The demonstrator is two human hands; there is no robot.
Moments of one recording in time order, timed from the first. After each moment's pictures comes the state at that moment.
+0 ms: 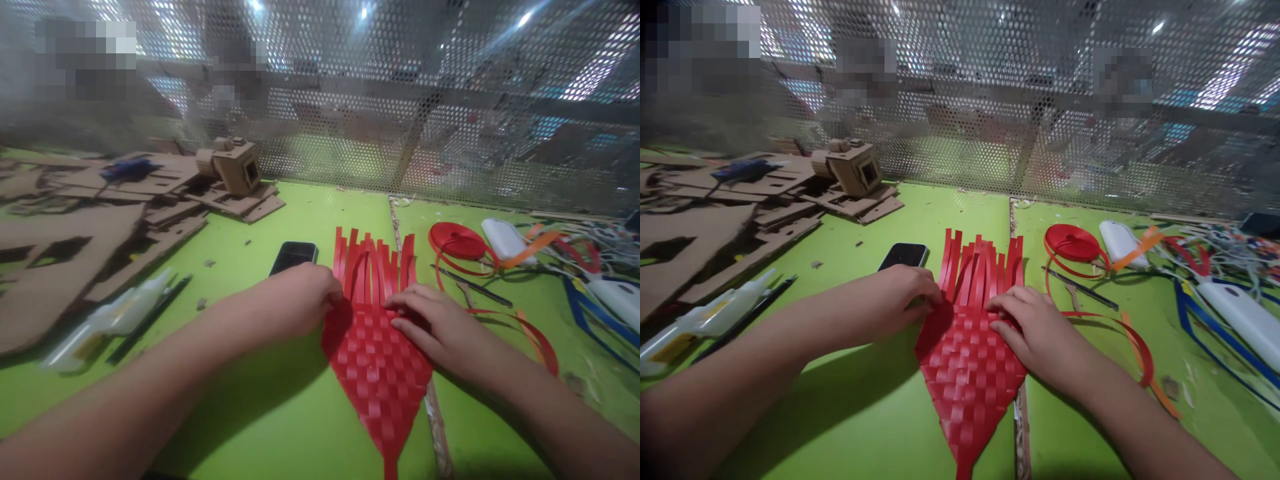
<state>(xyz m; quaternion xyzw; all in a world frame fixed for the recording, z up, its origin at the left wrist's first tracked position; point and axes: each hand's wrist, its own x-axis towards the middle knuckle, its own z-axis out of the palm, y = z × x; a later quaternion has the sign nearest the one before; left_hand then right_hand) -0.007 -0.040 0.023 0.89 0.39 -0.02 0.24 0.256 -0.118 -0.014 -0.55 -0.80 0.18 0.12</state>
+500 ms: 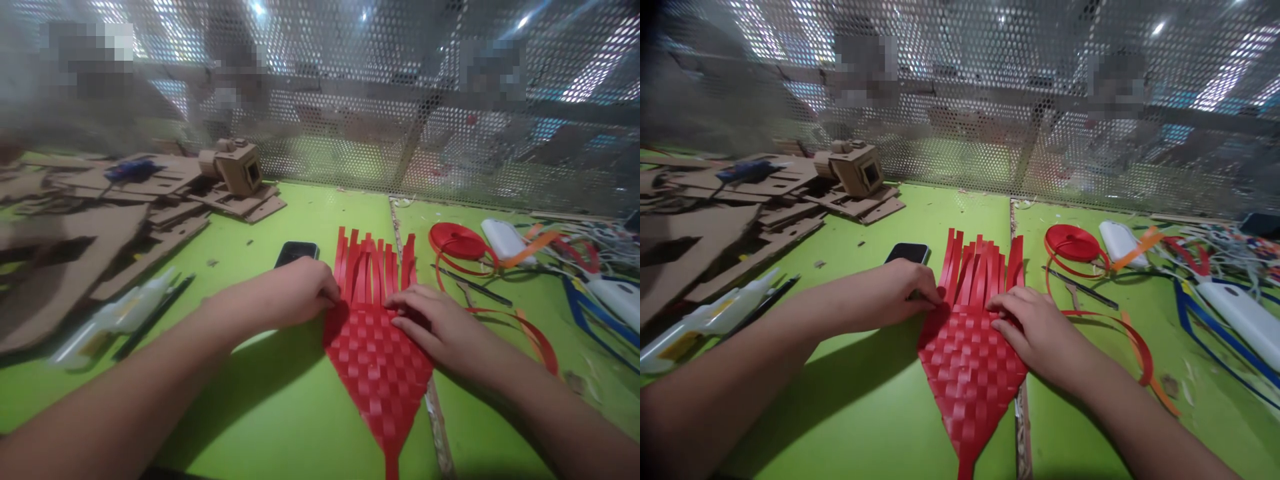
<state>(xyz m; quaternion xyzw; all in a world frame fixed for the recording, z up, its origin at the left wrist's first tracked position) -0.020 -0.024 0.009 0.89 0.35 0.03 0.29 0.253 -0.119 -0.011 -0.56 -0.79 0.20 0.12</state>
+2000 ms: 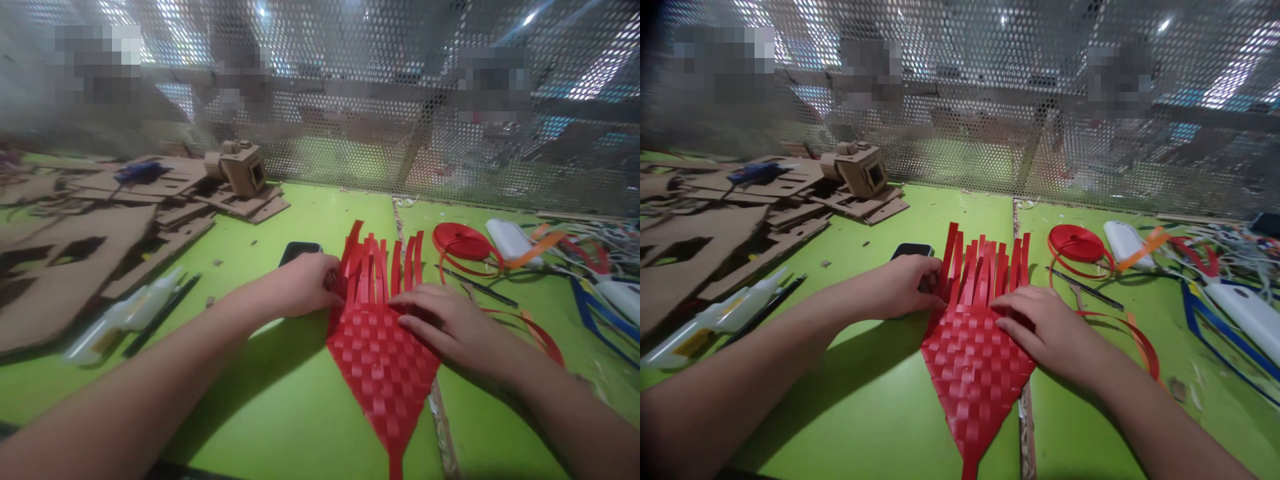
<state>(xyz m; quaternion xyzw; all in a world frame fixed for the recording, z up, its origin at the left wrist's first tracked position) -0.009 -0.019 0.009 0.82 0.47 0.04 0.32 0.266 -0.114 -0.007 -0.51 -0.83 0.17 0.14</state>
